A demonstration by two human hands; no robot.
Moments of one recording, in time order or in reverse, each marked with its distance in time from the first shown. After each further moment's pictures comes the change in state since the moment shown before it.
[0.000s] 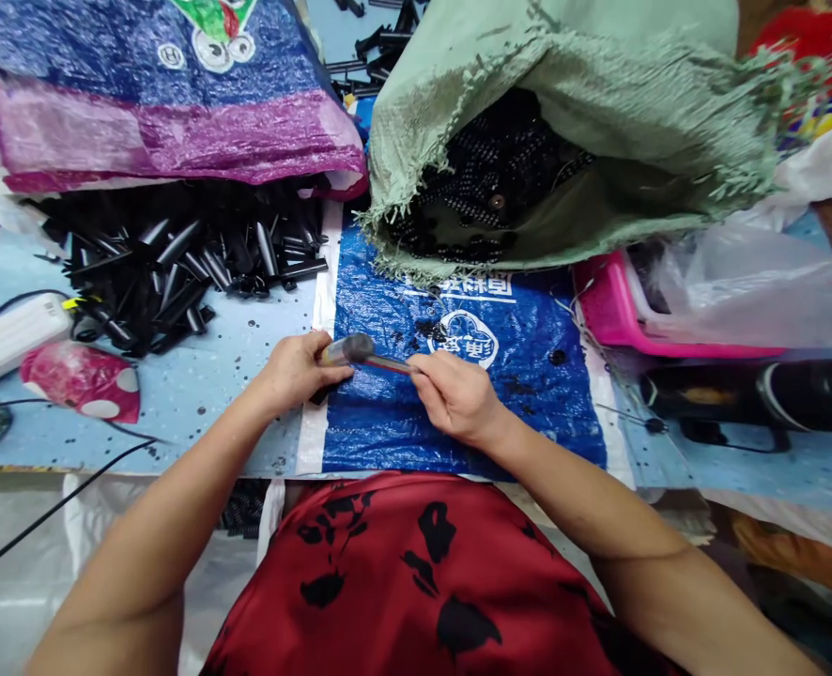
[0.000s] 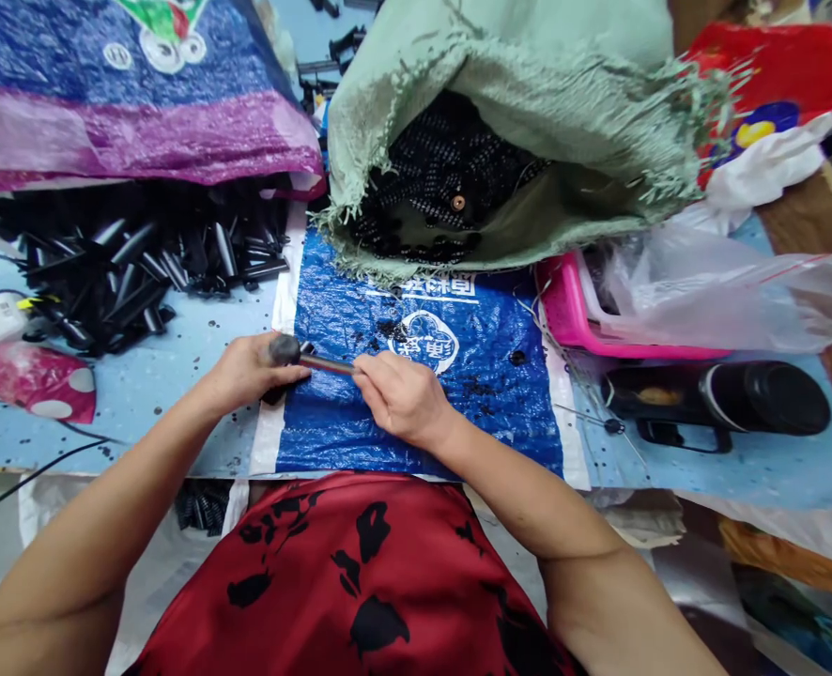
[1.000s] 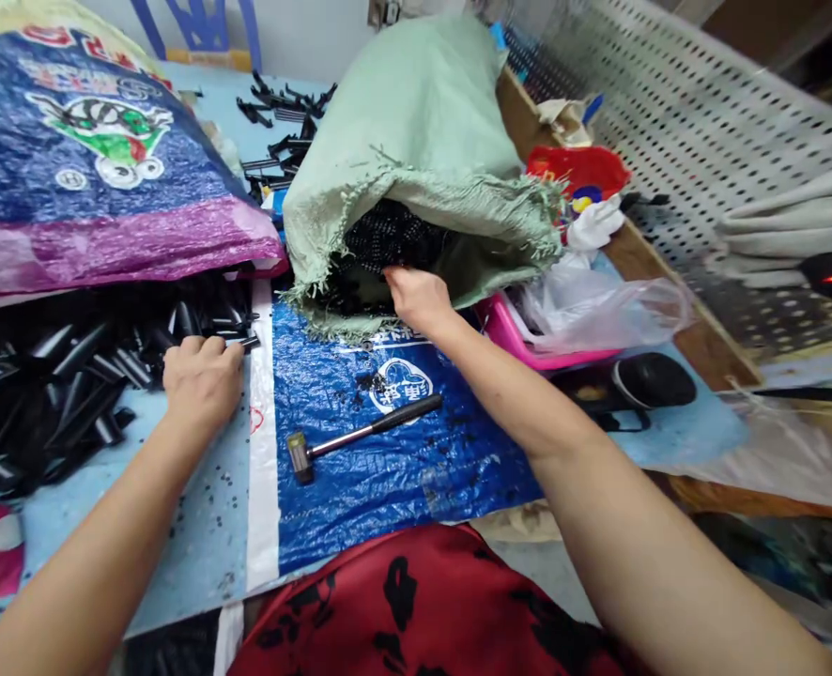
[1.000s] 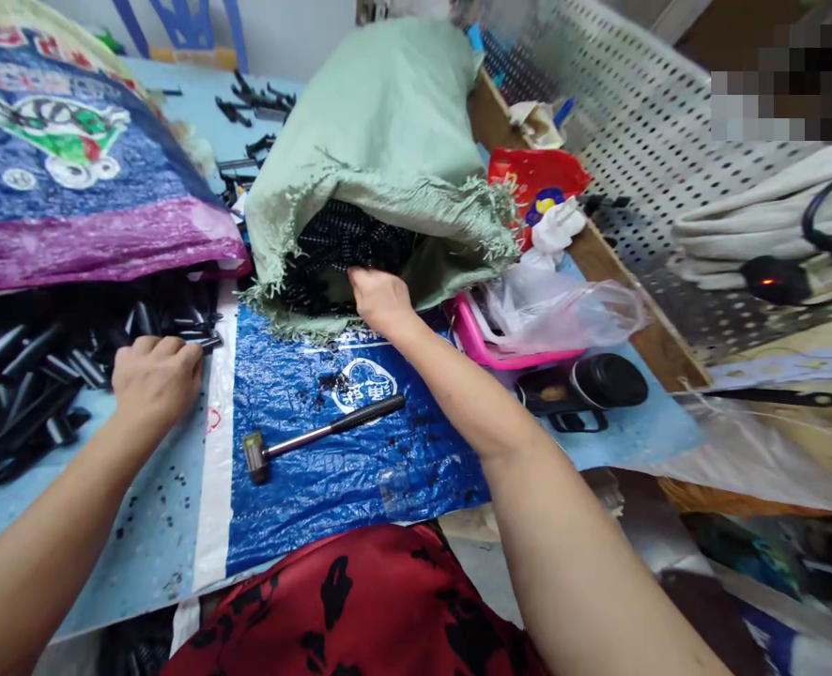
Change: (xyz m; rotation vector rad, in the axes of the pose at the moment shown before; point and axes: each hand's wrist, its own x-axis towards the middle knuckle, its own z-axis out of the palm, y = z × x) left_hand 0.087 0.007 -0.052 0.968 0.433 0.260; right_hand 0.124 0.158 -0.042 -0.546 -0.198 0.561
